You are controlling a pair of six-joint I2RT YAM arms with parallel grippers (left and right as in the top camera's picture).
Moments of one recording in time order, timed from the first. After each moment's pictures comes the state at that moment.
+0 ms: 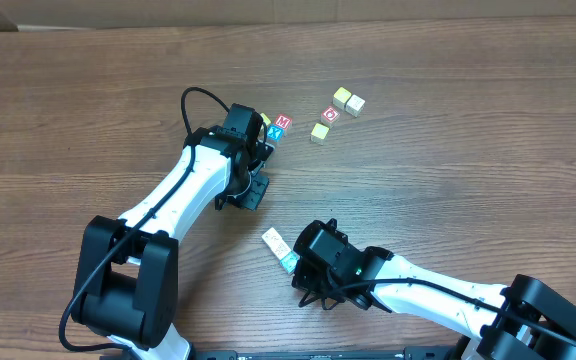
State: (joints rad) left arm -0.33 1.80 1.21 -0.88 0.01 0.12; right arm 0.97 1.56 0.68 -0.25 -0.20 1.31
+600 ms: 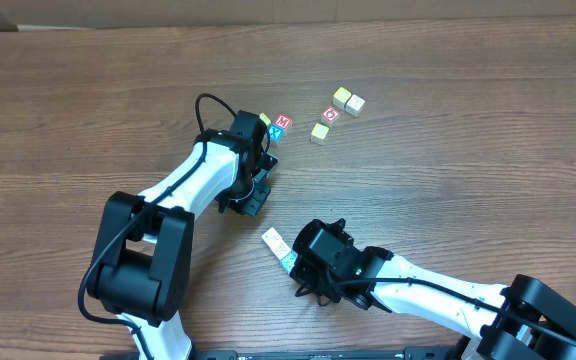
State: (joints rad) left arm -0.33 1.91 1.21 -0.86 0.01 0.19; right arm 0.97 1.56 0.68 -0.22 -0.15 1.52
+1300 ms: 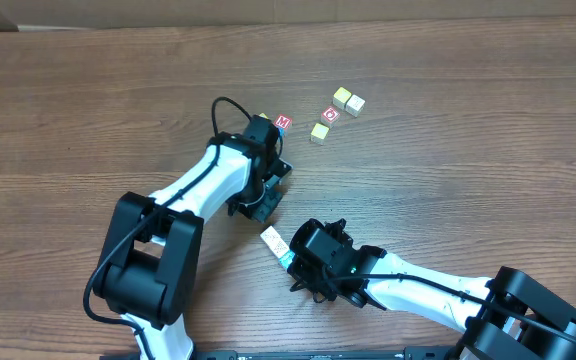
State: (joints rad) left arm -0.40 1.91 1.21 -0.88 0.04 0.22; right arm 0.97 1.62 0.69 -0.17 -0.13 1.58
